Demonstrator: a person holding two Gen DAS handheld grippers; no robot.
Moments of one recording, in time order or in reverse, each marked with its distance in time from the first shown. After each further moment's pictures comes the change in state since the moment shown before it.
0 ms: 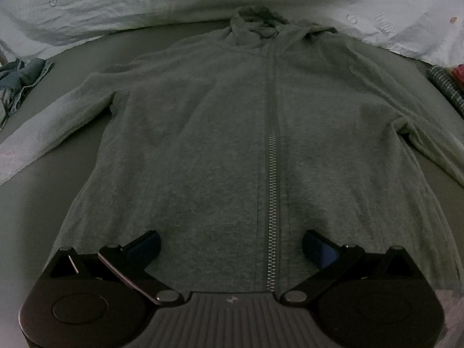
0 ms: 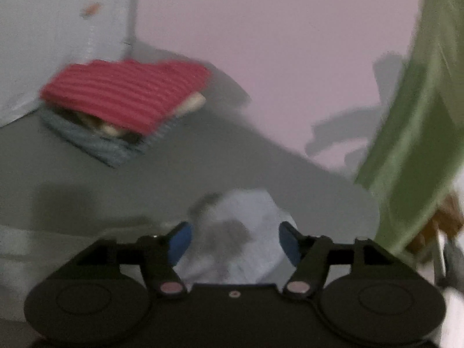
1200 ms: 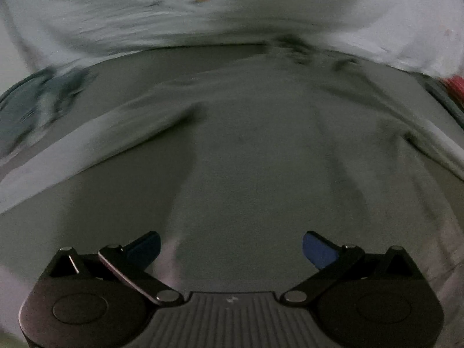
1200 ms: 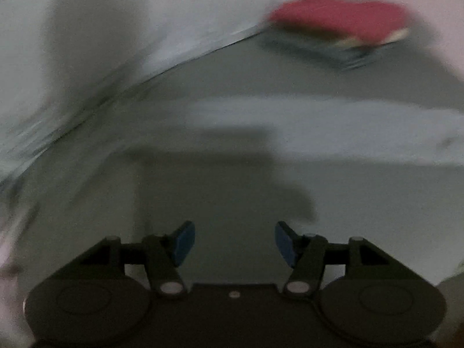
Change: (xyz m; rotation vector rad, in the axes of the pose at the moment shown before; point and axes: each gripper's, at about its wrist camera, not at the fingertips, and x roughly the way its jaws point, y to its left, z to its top) left arm -0.080 0.097 -0.040 -0.020 -0.057 0.044; right arm -0.126 0.062 -0.110 -0.230 0.268 0.878
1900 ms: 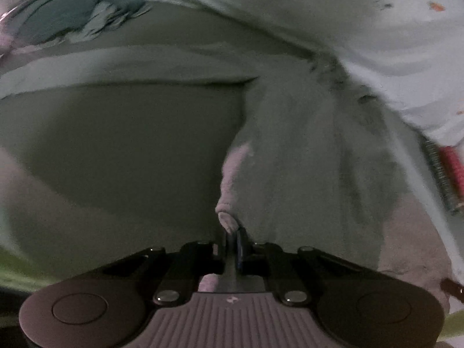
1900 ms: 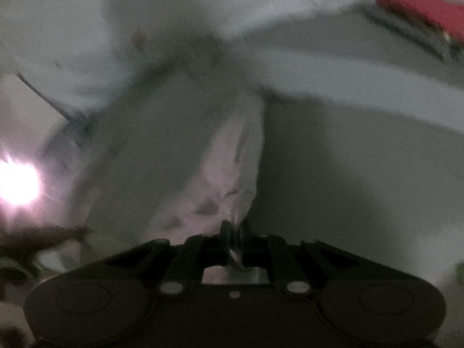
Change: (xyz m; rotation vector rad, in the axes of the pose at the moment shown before) left arm -0.018 0.067 -0.054 -0.312 0.109 -0.111; right arm -0.015 0.070 -0.023 -0.152 0.214 0.163
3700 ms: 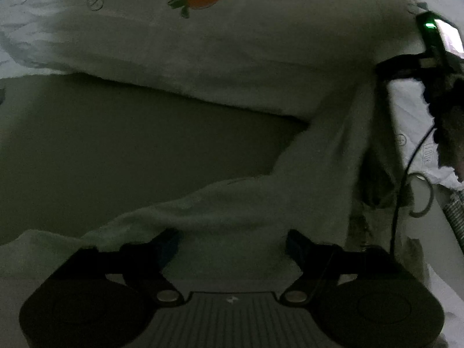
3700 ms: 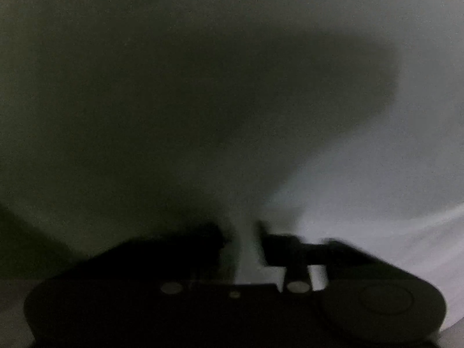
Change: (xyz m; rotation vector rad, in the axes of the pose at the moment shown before) left arm 0.225 -0.149 0.259 0.186 -0.208 -0.170; right arm 0.297 0.140 0.513 -0.625 -0.260 -0.463
